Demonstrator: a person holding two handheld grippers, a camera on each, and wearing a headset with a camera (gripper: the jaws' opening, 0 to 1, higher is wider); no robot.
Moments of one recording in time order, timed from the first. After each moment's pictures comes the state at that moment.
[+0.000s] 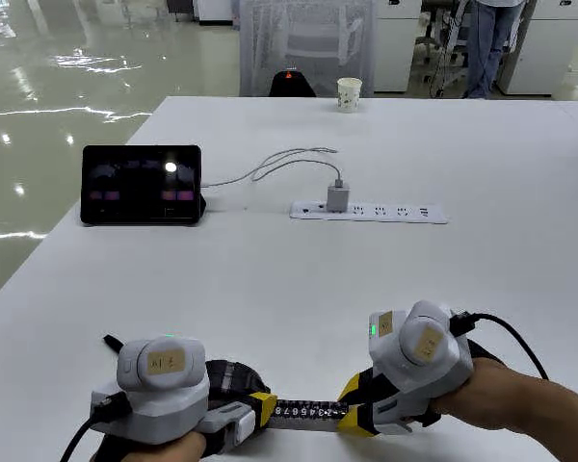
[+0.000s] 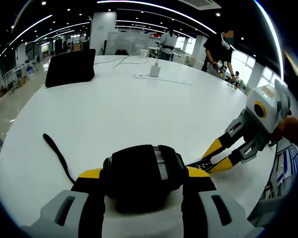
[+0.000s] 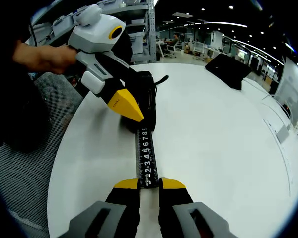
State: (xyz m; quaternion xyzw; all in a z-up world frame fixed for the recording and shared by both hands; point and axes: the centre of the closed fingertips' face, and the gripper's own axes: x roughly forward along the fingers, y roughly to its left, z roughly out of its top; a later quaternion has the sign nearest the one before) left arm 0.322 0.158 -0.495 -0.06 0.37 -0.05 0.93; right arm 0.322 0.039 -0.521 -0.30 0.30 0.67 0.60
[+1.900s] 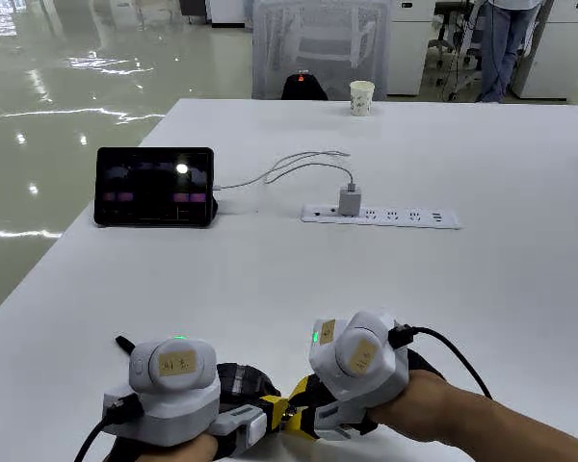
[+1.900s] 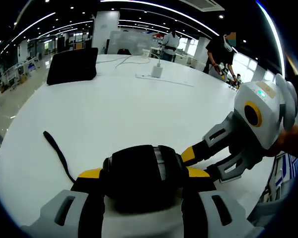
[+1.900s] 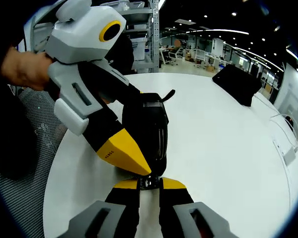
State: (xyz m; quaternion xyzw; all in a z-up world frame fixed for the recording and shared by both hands) left arm 0.322 0.159 -0.495 -0.08 0.37 -0.04 0.92; right arm 0.310 0.112 -0.521 -0.29 0.27 0.68 0.61
